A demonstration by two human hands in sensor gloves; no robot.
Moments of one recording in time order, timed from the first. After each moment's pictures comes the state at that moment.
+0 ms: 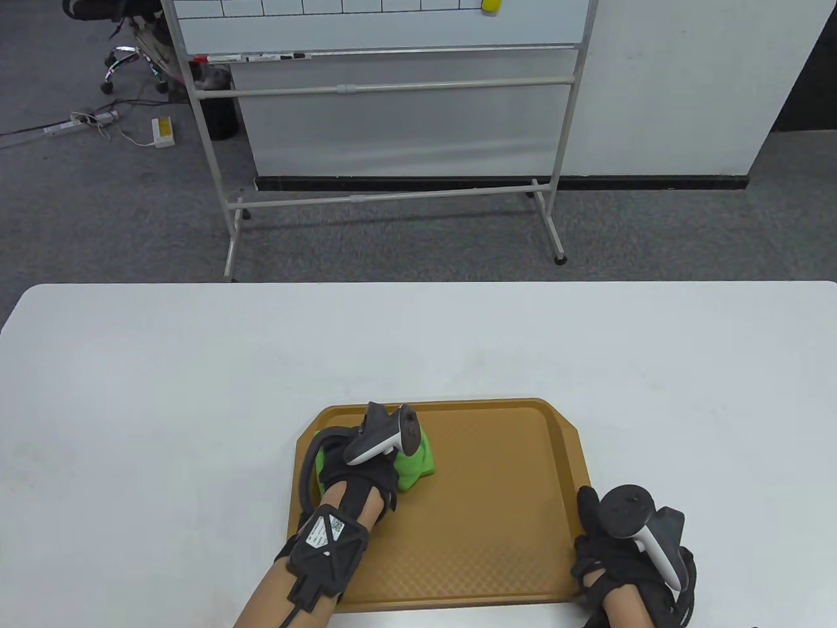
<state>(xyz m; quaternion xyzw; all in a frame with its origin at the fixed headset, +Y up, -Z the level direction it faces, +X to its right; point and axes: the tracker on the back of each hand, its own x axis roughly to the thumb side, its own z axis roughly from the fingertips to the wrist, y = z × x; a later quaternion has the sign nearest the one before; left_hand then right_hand) -0.089 -0.743 -0.404 -0.25 -0.04 -0.07 0.96 0.241 -0.769 -0.278 -0.16 0.18 0.94 0.22</state>
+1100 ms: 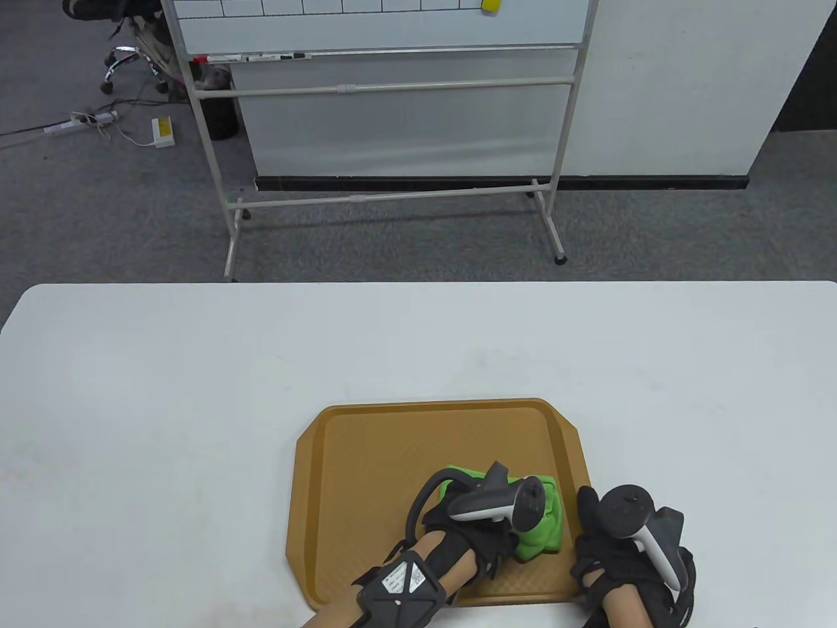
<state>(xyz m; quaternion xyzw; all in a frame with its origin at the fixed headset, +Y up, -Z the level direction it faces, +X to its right) 0.043 -0.749 -0.320 -0.22 -0.30 -0.06 0.93 0.240 -0.770 -0.278 -0.16 0.18 0.94 0.22</state>
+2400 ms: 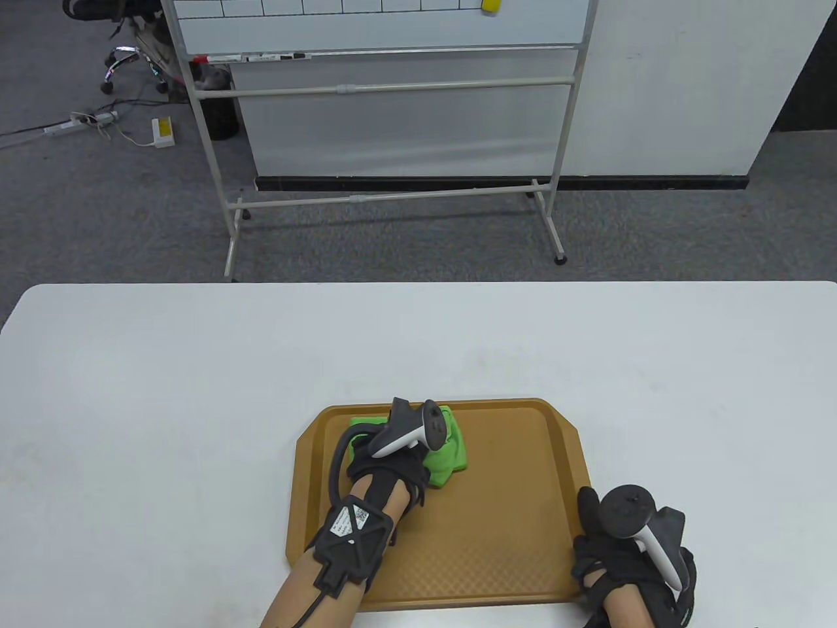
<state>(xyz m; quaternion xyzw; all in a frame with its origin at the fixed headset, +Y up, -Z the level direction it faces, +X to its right) -0.054 -0.752 -0.413 -0.28 -0.07 -0.03 0.96 0.241 -0.770 -0.277 -0.16 0.19 0.94 0.22</state>
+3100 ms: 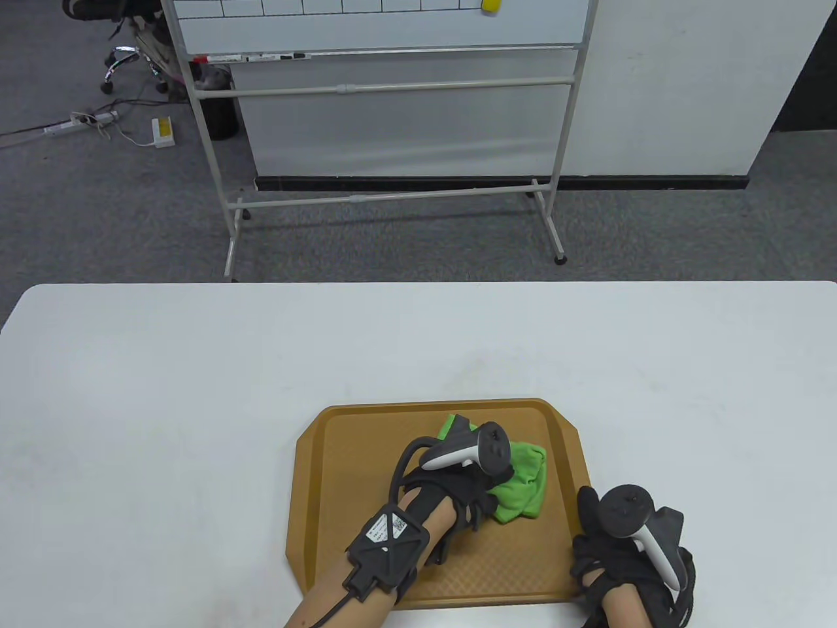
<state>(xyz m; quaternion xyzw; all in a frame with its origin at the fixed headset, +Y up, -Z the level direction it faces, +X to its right) 0.019 -0.760 -0.381 -0.30 -0.25 0.02 0.92 0.241 -0.769 -0.278 -0.16 0.19 0.94 0.23</state>
